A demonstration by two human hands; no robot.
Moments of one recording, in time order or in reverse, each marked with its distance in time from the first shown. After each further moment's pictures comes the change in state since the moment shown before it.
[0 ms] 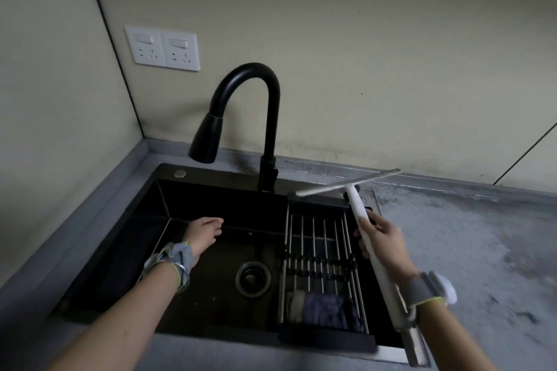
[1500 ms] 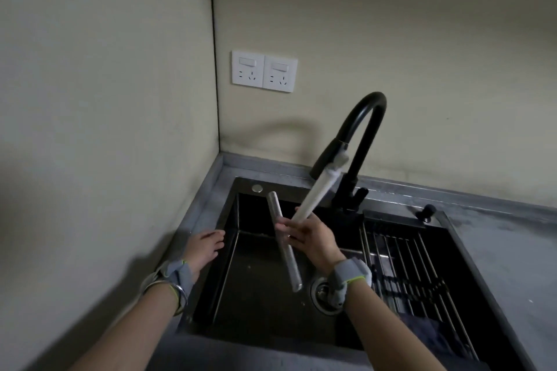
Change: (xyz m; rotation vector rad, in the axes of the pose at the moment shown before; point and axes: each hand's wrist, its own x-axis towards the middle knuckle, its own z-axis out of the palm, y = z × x) left_hand 0.040 -0.014 -0.222 -0.156 0.004 -0.039; right_hand -0.059 -0.081 0.326 0.520 -0.382 0.343
